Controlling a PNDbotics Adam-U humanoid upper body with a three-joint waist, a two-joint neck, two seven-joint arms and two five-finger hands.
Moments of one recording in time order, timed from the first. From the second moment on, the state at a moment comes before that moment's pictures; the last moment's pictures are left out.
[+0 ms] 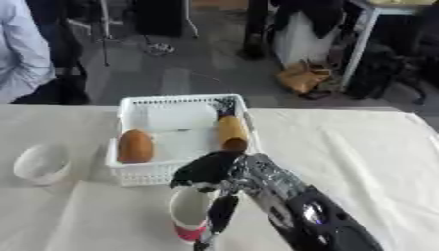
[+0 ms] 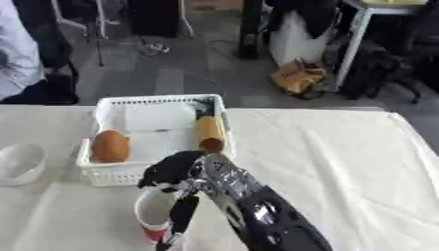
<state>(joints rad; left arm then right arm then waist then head) -0.30 0.23 0.18 -1.98 -0.47 -0.35 0.46 -0.93 -0.14 0.41 -1.25 1.20 -0.38 0.73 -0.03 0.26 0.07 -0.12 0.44</state>
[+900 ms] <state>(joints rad) -0.31 0.22 0.18 -1.98 -0.45 -0.36 0.44 -0.94 -0.14 0.40 -1.19 1.28 -0.43 0.68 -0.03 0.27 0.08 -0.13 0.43</state>
